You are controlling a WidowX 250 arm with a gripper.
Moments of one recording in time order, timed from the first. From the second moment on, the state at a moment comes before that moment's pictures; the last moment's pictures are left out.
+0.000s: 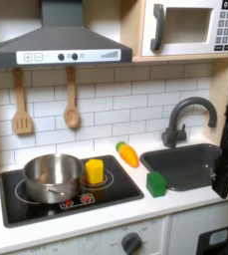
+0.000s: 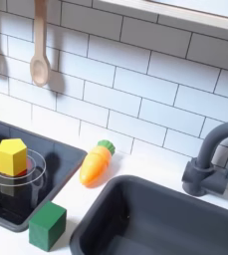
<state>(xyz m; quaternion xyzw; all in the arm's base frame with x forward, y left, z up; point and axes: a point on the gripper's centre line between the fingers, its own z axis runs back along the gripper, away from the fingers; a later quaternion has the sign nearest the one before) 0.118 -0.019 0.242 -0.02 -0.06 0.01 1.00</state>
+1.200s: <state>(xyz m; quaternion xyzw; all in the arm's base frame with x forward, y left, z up) 0.272 0.013 0.214 -0.02 -0.09 0.05 0.99</state>
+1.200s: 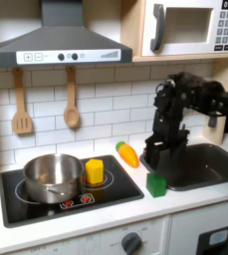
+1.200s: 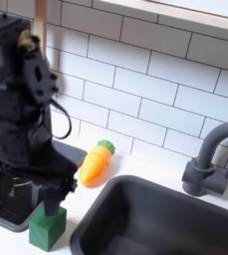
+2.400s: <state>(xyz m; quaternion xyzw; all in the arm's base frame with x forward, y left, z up) 0.364 0.008 0.194 -0.01 -0.09 0.03 1.00</state>
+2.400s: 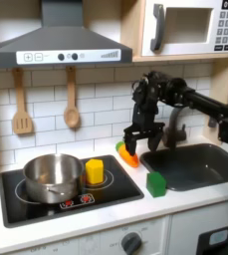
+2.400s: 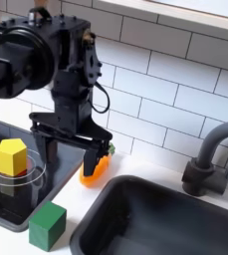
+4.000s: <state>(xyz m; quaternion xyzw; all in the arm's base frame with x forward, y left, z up) 0.420 0.017 0.155 -0.01 -0.07 0.05 1.00</state>
